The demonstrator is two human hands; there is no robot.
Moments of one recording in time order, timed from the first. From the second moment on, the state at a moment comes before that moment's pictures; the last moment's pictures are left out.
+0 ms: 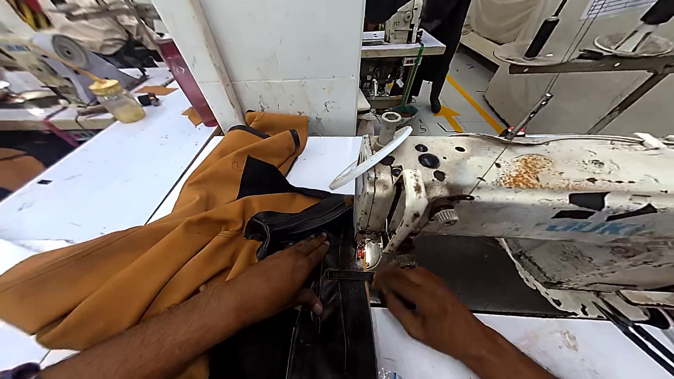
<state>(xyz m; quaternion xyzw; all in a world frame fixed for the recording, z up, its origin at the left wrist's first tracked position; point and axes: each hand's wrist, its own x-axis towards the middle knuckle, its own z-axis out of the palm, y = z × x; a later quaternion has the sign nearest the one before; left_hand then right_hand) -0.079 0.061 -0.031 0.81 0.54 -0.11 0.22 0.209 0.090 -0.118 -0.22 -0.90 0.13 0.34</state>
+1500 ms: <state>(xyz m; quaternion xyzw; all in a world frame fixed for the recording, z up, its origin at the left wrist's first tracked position) -0.092 0.065 -0.055 0.78 0.51 0.15 0.32 0.205 0.092 -0.118 -0.29 -0.92 0.04 0.24</state>
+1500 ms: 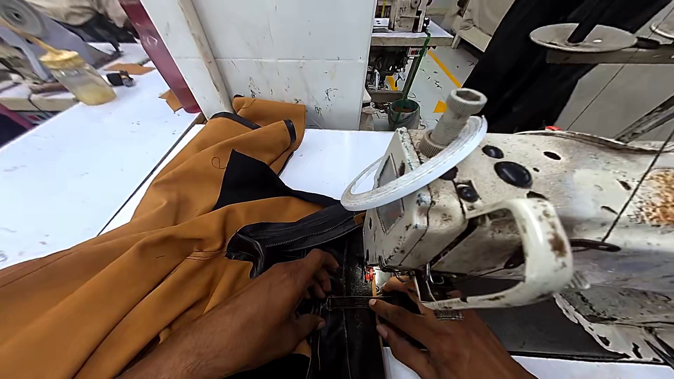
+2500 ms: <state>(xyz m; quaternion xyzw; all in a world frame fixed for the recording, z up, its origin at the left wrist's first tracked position) -0.077 0.076 -0.088 0.95 0.27 0.17 0.03 0.203 0.092 -0.122 -0.35 -0.90 0.03 0.26</state>
